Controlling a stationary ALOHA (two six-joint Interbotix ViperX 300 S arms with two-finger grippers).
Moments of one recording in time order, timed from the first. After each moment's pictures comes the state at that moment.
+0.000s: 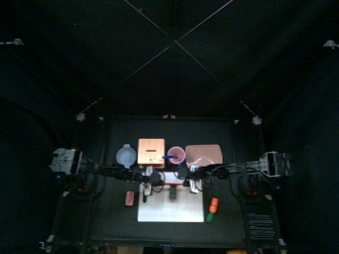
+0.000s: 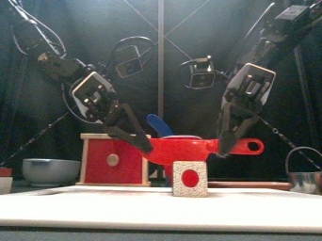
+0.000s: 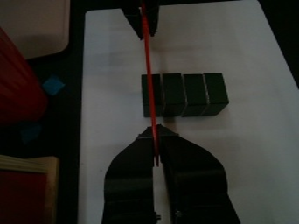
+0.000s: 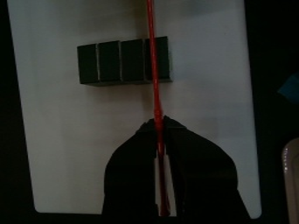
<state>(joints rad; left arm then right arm) -0.02 0.07 0.79 0.05 -0.22 0.00 -0.07 -0.07 0.74 0.51 0.38 -0.39</state>
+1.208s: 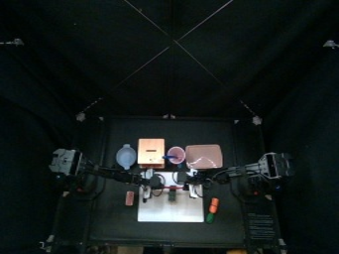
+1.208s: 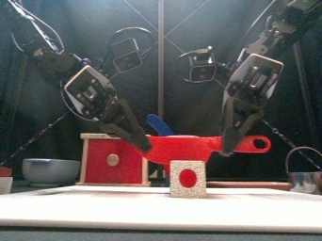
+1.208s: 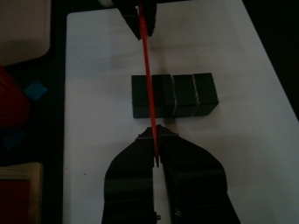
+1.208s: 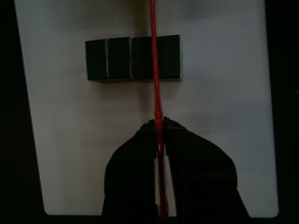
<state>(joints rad) -0.05 0.06 0.79 0.06 -0.21 0.00 0.02 -0.06 0.72 0.29 0.37 -0.13</state>
